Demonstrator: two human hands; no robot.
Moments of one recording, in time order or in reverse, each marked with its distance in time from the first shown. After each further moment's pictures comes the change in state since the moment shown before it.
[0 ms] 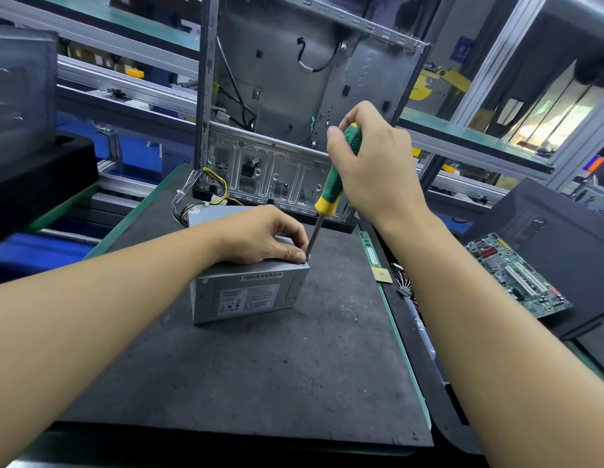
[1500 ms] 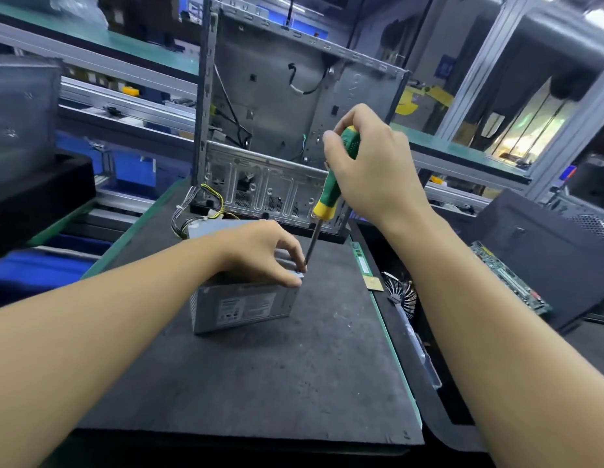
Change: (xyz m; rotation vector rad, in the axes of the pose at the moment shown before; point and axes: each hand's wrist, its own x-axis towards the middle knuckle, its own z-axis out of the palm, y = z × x) left_hand -0.001 0.001 0.003 0.083 -0.022 0.062; right_hand 0.002 -0.020 -0.023 0.006 0.009 -0.011
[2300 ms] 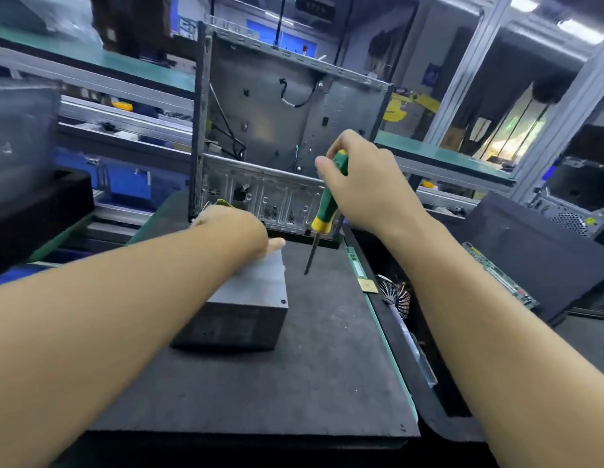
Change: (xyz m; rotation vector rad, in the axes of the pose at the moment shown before) left_hand 0.003 0.062 -0.029 0.779 -0.207 -0.994; right_hand -0.008 -0.012 -0.014 -0.129 -0.150 0.090
